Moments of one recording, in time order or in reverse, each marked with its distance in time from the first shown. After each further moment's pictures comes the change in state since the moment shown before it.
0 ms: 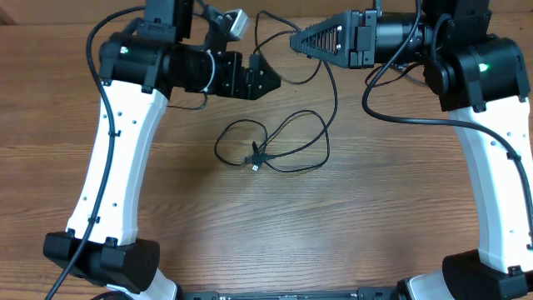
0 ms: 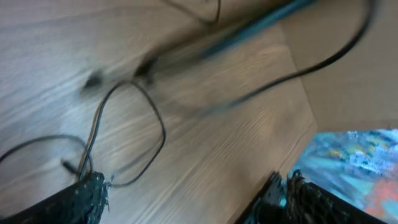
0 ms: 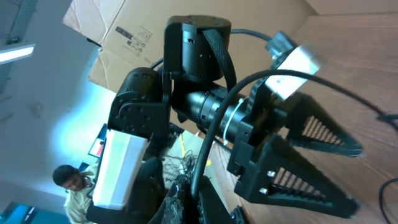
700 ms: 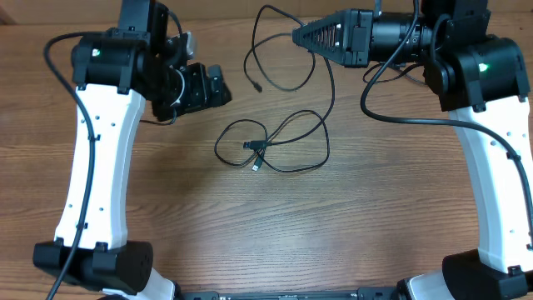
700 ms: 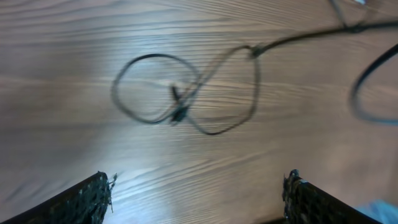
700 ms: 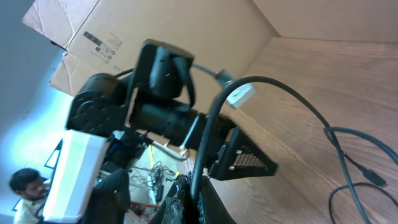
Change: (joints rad) left arm 0.096 -0.020 0.000 -0.254 -0.339 -0.173; right arm 0.000 0.000 0.000 -0.025 0.128 -0.101
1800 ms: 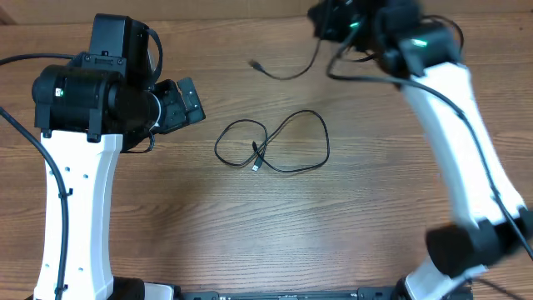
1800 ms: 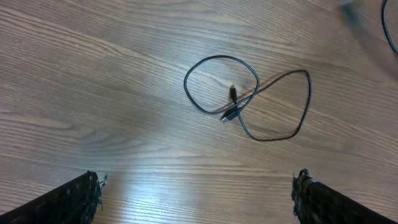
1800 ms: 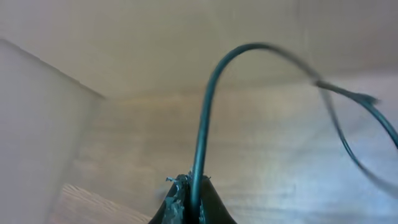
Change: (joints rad) left arm 0.000 -0.175 0.001 -0.146 -0.304 -0.207; right arm 0.059 0.154 -0.012 0.054 0.802 0.029
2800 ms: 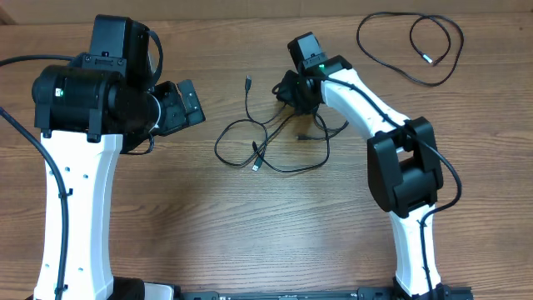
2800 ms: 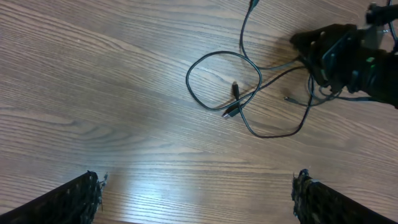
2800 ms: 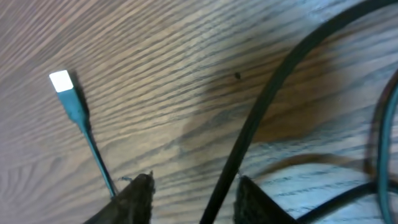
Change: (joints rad) left arm 0.000 0.000 0.000 -0.015 0.000 0.000; right arm 0.119 0.483 -0.175 0.048 0.129 0.371
